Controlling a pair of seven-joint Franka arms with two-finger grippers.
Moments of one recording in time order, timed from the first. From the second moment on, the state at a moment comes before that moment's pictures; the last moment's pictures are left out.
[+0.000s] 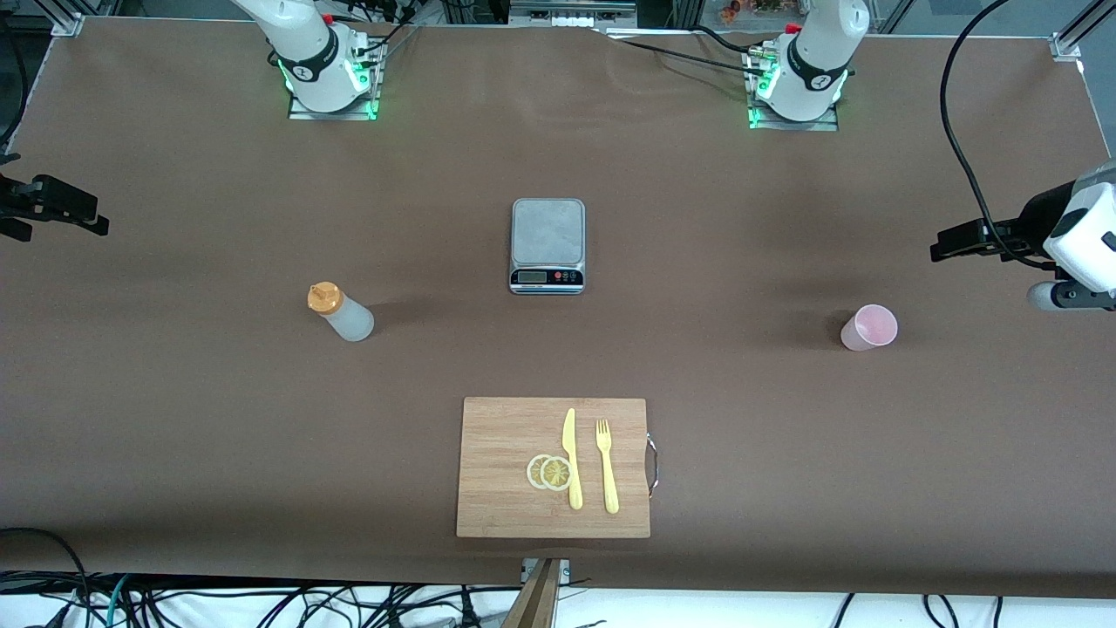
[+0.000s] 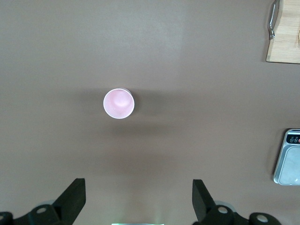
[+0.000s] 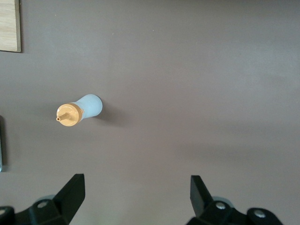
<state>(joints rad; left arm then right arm) 0.02 0.21 0.01 -1.42 -0.07 1.44 -0.03 0.04 0.11 -0.16 -1.48 0.03 1.54 -0.21</state>
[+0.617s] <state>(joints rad) 0.02 0.21 0.01 -1.42 -0.07 1.44 -0.03 0.04 0.12 -0.16 -1.48 0.03 1.54 -0.21</state>
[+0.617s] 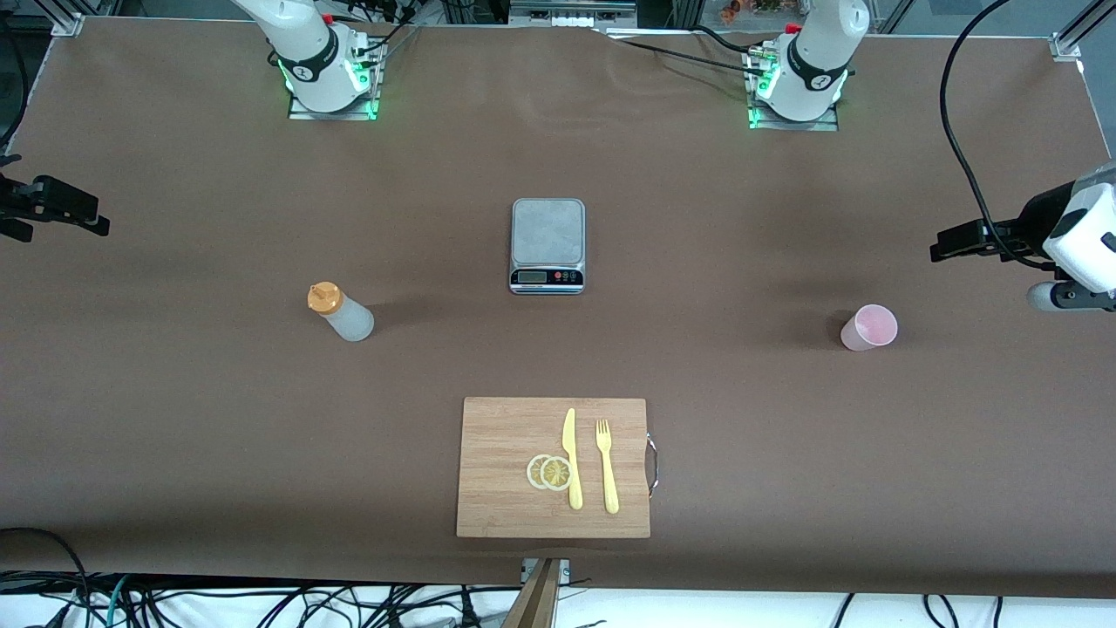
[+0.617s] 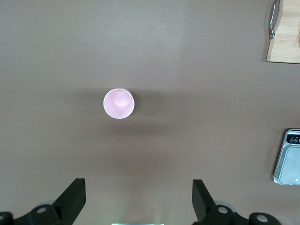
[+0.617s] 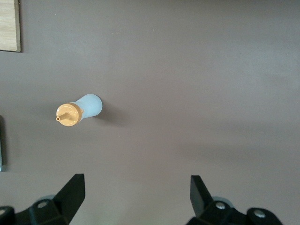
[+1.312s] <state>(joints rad) 0.03 0.23 0.02 -1.42 -0.07 1.44 -0.03 0.04 0.12 -0.16 -1.48 0.03 1.54 -0.21</state>
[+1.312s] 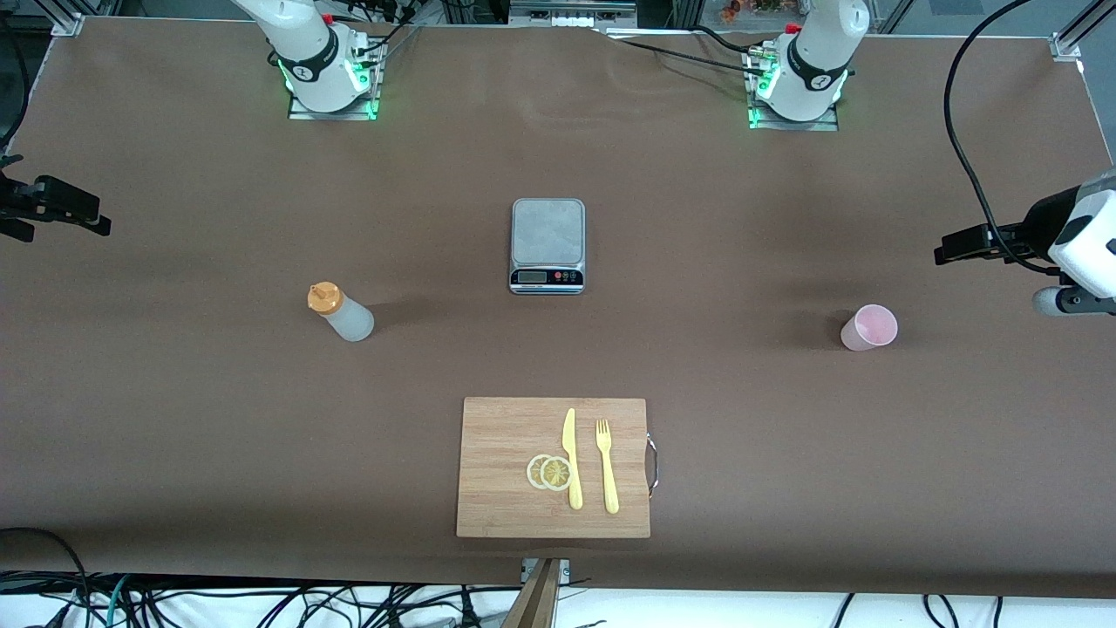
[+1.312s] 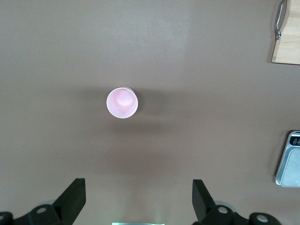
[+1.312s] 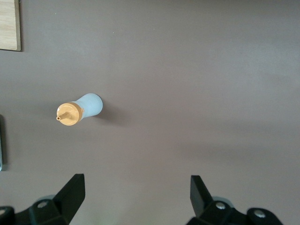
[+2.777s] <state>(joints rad) 0.09 0.32 0.07 -1.91 -0.05 2.10 0.27 0.04 0.12 -0.18 -1.48 0.03 1.53 -0.21</state>
